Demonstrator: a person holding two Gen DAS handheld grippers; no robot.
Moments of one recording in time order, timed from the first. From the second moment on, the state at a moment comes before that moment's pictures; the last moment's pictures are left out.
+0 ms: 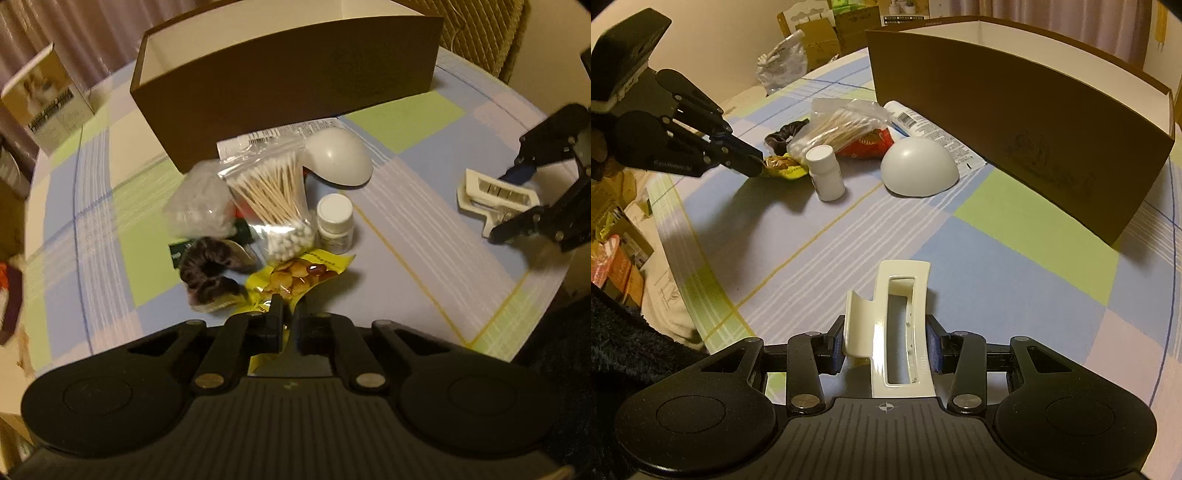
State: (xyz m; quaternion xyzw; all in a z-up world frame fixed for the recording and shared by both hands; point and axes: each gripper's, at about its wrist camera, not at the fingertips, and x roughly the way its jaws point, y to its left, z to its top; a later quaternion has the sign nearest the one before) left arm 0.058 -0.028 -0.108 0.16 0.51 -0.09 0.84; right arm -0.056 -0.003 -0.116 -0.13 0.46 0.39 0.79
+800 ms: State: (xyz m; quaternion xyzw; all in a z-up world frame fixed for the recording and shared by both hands) left arm 0.071 -0.017 -0.087 0.20 0.50 -0.09 0.84; right arm -0.048 0.000 -0.112 -0.10 0.48 0.36 0.80
